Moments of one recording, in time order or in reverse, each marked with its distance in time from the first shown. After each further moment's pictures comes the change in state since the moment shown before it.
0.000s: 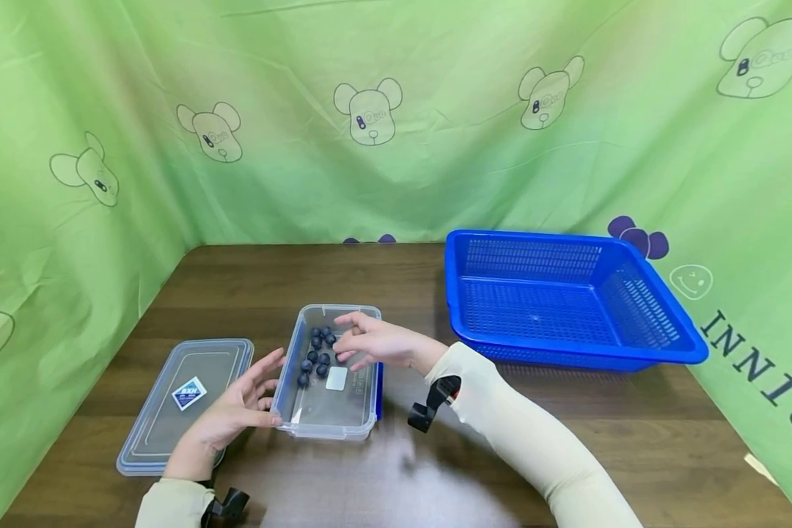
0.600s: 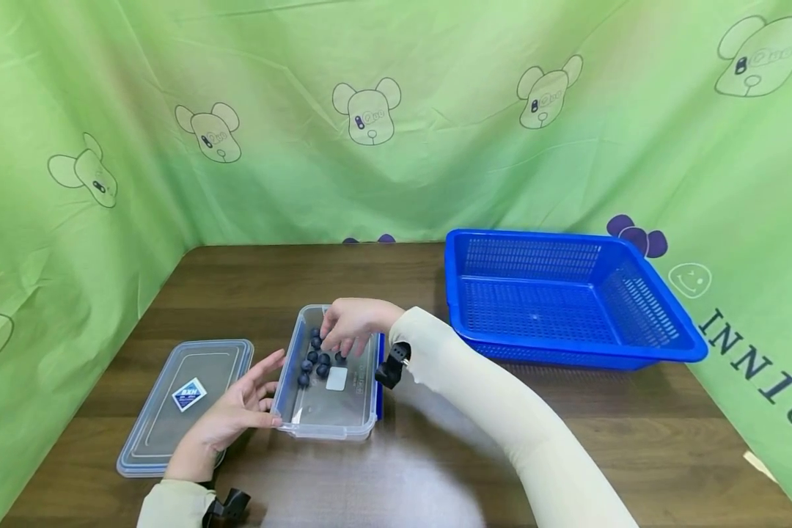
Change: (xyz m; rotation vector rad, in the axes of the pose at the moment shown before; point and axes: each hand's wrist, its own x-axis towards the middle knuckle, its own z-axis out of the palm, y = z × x) left_hand -0.001 -0.002 -0.002 -0.026 0.001 -0.057; right_hand 0.046 -0.038 -0.001 -0.589 -0.070 0.199
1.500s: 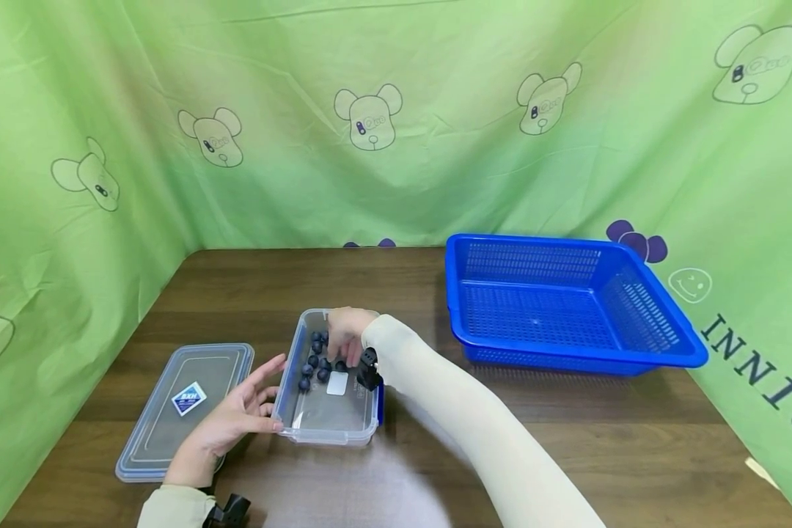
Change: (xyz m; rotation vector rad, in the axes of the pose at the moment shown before) left_hand 0.000 -0.001 0.001 -0.010 -0.012 0.028; right_hand 0.037 0.007 0.017 -0.098 0.152 0.251
